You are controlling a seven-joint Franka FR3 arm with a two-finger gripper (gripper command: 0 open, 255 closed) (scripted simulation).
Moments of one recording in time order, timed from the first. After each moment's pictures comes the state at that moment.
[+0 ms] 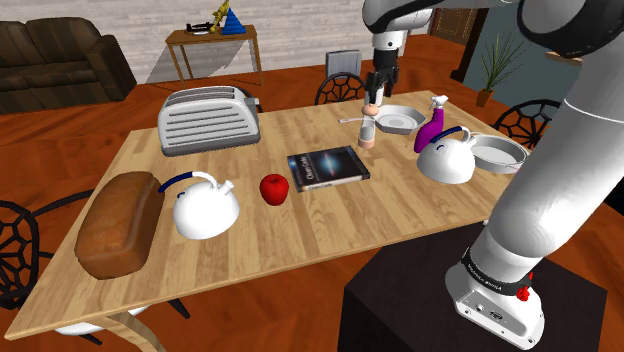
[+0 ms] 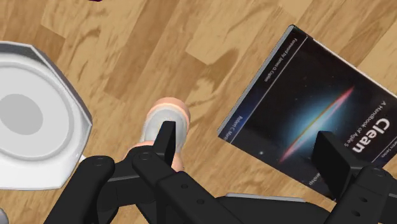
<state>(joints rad) -0.10 0.03 -0.30 -1.87 0.03 1.82 -0.40</state>
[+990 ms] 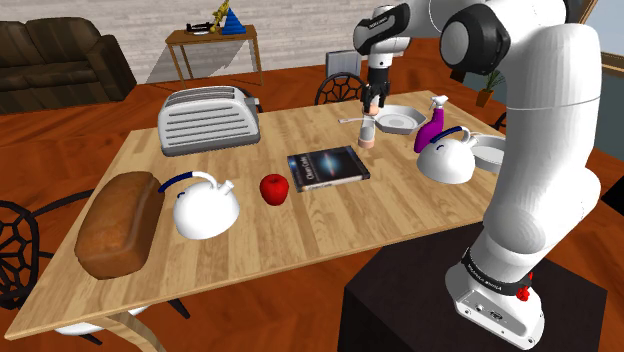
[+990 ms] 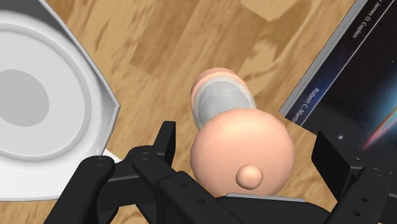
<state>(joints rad) -0.20 0.41 -0.32 -1.57 0.17 1.86 -0.53</state>
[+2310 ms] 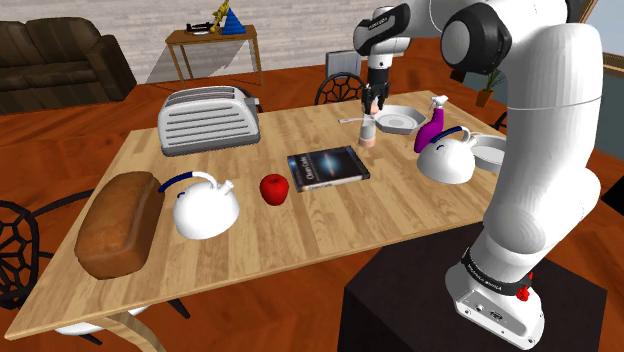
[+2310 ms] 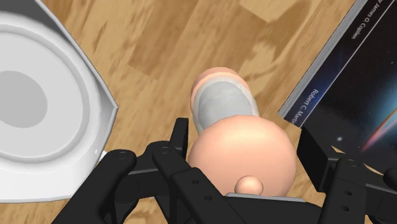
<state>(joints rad) -0.20 0.41 -0.32 -1.59 0.16 1.86 -0.53</state>
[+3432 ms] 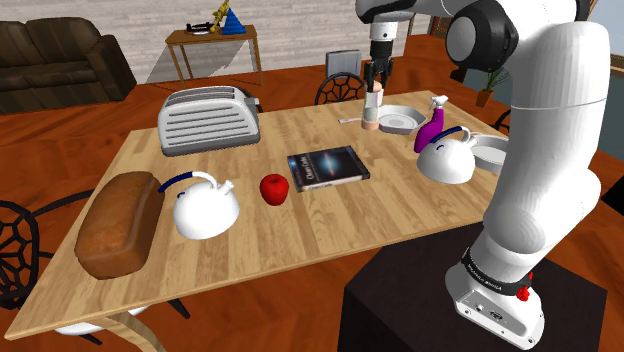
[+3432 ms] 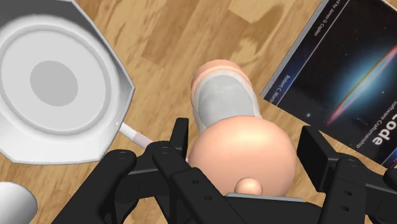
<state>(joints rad) -0.21 0.38 -0.33 -1.40 0.15 1.65 -0.51</state>
